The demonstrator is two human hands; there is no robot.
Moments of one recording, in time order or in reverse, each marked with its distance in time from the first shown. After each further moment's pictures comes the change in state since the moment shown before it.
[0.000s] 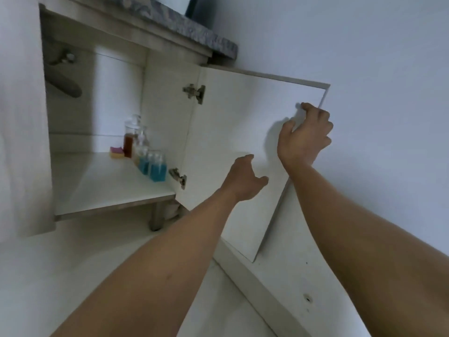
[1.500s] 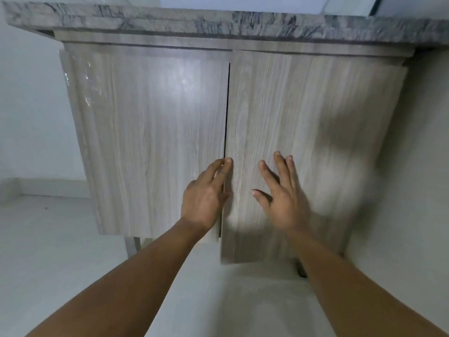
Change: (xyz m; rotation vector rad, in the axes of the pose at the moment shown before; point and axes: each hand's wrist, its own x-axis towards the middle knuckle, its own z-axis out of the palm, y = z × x) left_hand -0.121 -0.204 -0.270 1.129 0.772 -0.041; right_hand -0.210 -0.180 0.231 0.616 -0.501 -0.678
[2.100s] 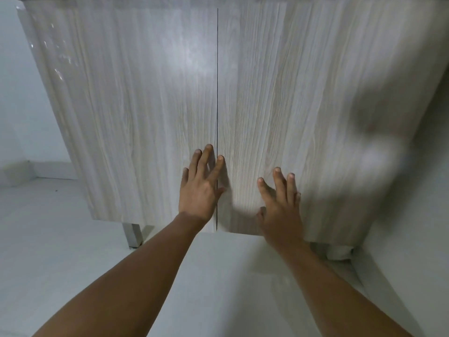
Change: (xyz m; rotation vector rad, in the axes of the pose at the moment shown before) left_hand -0.006 -0.023 0.080 0.203 -0.156 -0.141; right_hand -0.057 0.030 0.078 -0.073 -0.217 0.107
